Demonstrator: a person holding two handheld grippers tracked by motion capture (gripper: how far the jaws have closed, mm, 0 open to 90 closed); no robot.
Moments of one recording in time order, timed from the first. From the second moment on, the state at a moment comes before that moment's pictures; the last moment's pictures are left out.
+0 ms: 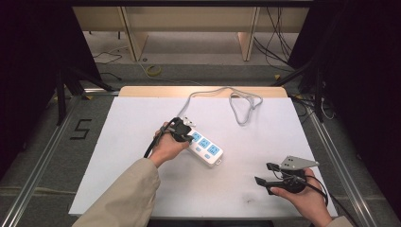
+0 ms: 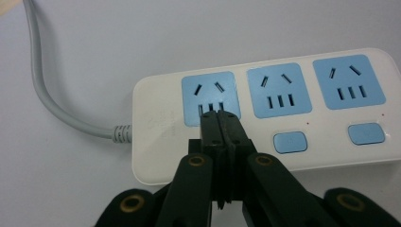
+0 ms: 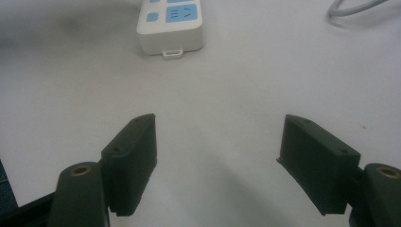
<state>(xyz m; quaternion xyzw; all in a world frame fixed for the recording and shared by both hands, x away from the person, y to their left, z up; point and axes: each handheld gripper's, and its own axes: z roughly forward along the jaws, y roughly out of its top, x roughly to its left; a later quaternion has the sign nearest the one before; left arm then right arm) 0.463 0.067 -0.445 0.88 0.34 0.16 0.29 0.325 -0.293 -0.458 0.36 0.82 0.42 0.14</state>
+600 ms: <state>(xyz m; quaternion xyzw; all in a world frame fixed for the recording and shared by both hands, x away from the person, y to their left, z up) 0.464 0.062 -0.446 0.89 0.32 0.17 0.27 0.325 -0.293 -0.458 0.36 0.82 0.42 0.14</state>
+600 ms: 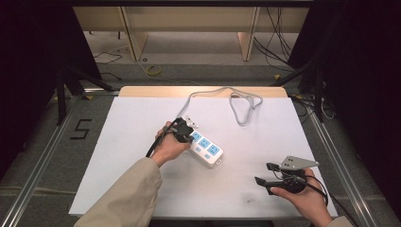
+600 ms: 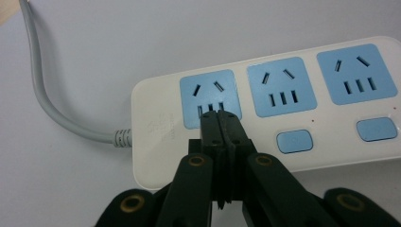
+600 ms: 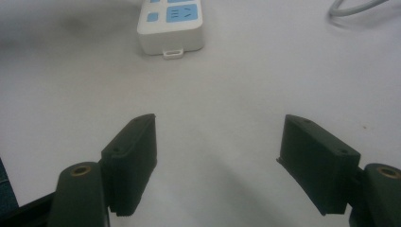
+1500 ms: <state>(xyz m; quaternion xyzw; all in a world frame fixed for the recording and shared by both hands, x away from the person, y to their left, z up) 0.465 0.059 -0.446 0.89 0.33 0.16 0.26 0.324 -0.292 -0.458 0.35 0.82 0.42 0.14</state>
